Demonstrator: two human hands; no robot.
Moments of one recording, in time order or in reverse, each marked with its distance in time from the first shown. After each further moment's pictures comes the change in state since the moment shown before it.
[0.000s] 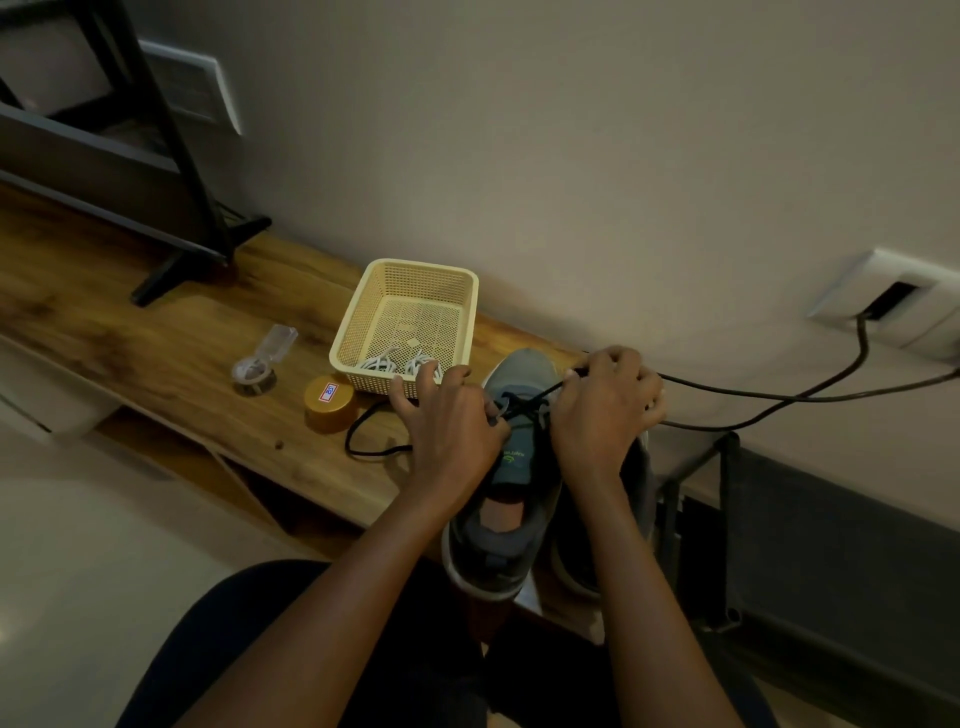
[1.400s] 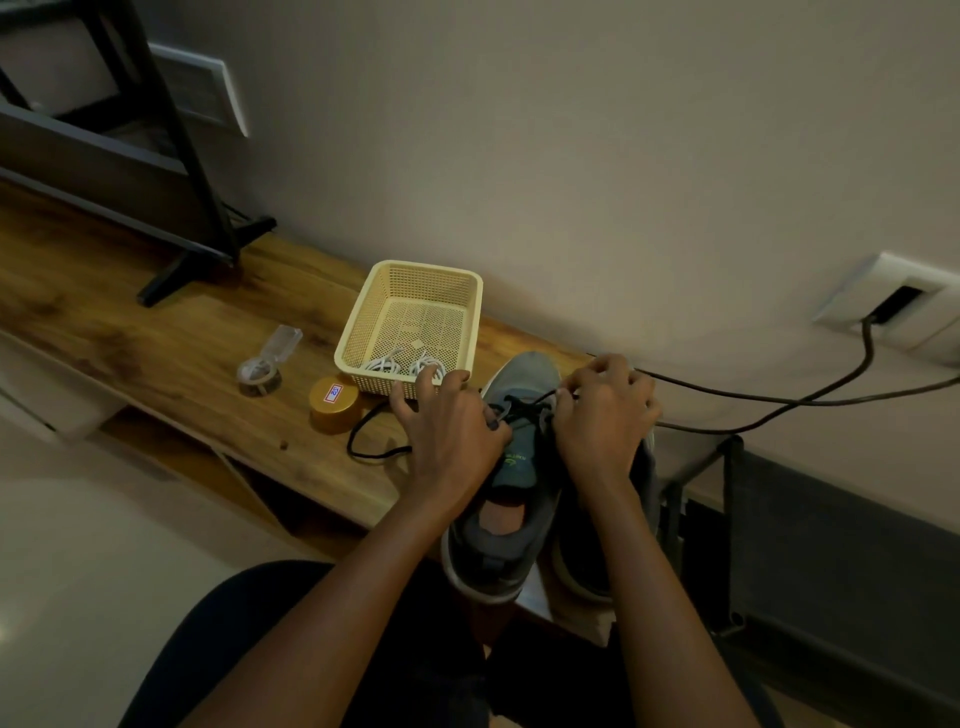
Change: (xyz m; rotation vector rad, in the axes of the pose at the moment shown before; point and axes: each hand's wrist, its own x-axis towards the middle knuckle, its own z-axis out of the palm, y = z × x) left_hand -0.001 -0.006 0.005 0.026 0.026 -0.005; right_hand 0.002 0.006 -0.001 -0.095 -0.162 -0.110
